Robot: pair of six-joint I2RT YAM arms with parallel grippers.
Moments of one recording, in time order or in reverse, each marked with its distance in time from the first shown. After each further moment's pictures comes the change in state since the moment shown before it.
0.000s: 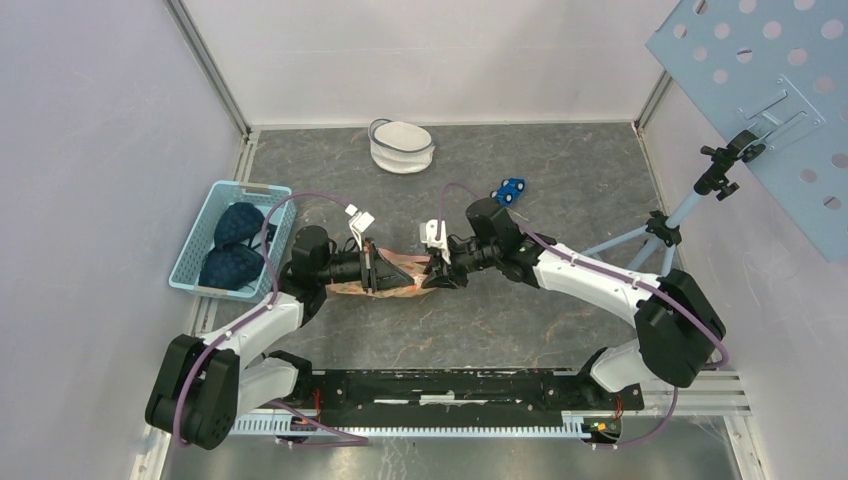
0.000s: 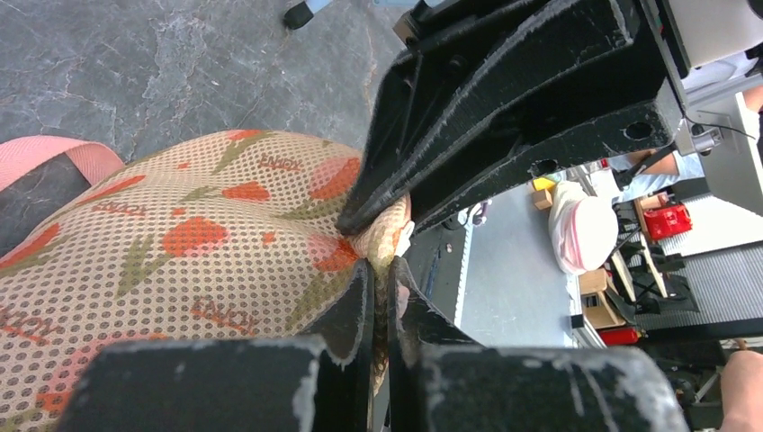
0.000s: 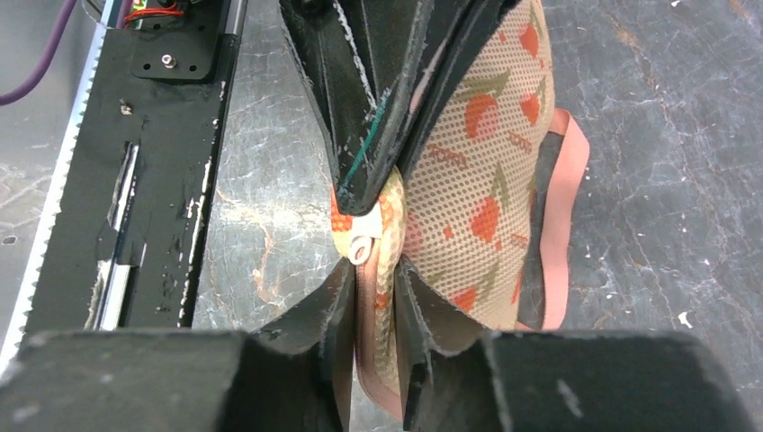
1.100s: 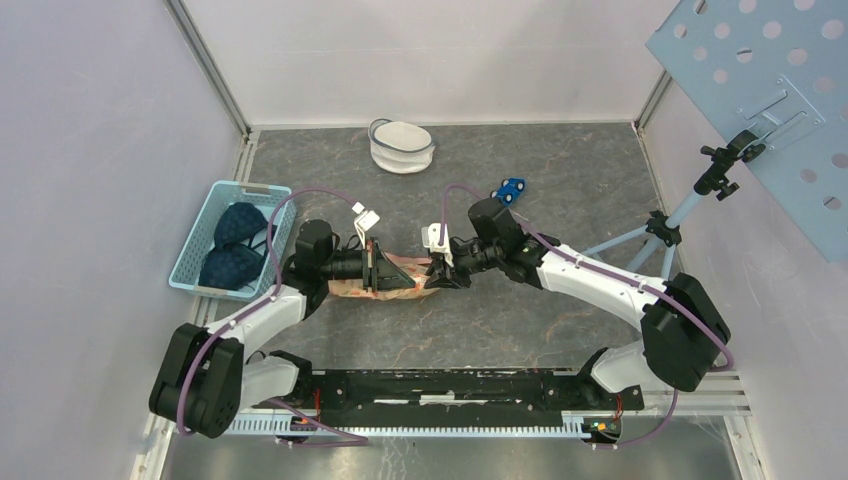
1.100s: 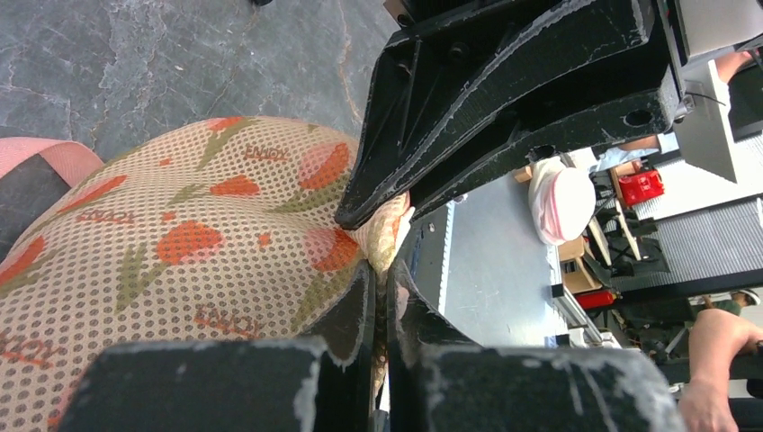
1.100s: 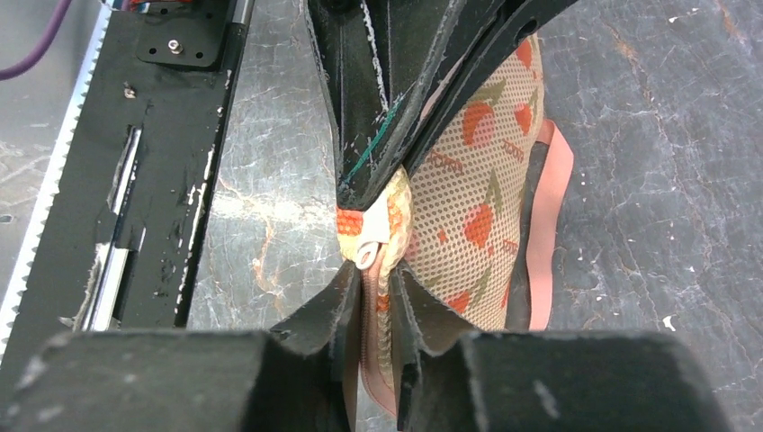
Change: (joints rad) left arm -0.002 0.050 0.045 -0.042 0.090 0.037; right arm -0.002 -0.027 0.000 -0.039 -0.020 -0.064
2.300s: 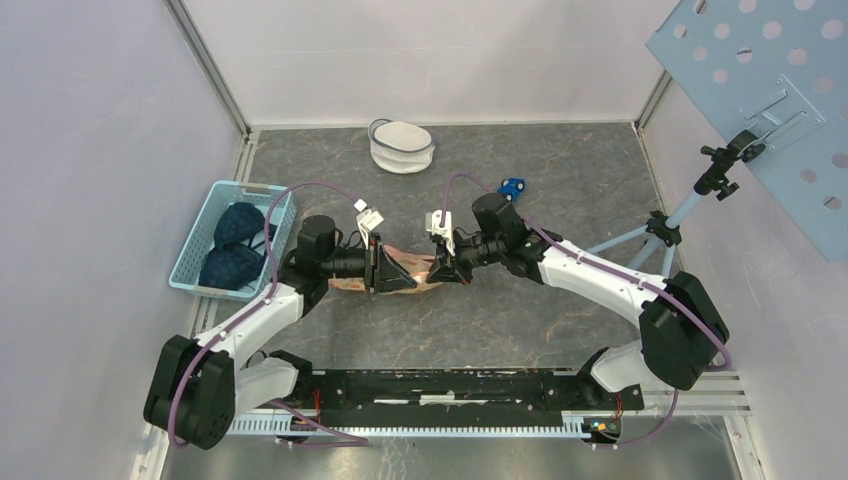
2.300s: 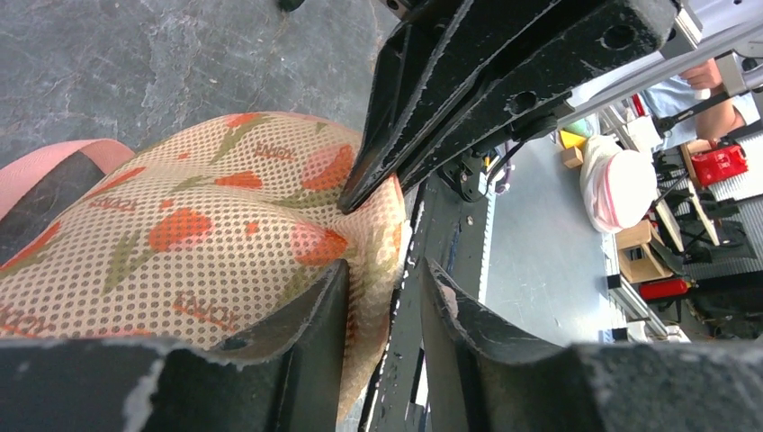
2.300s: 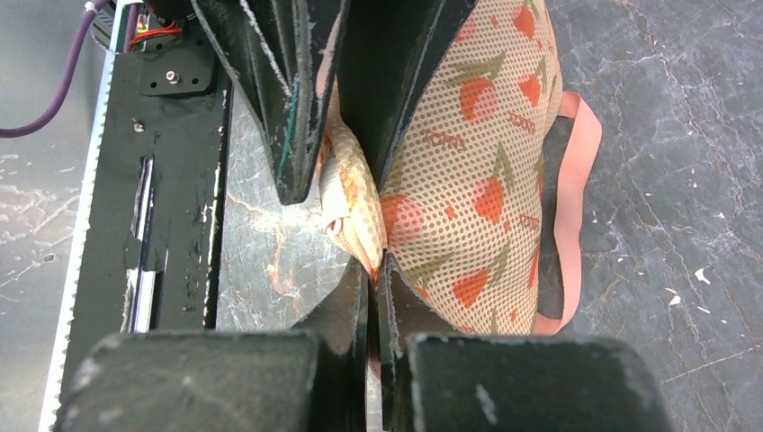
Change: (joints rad) left arm -0.032 -0.050 0.067 -0.195 -0.072 0.183; right arm -0.047 0.010 0.015 -0.007 0.016 0.153
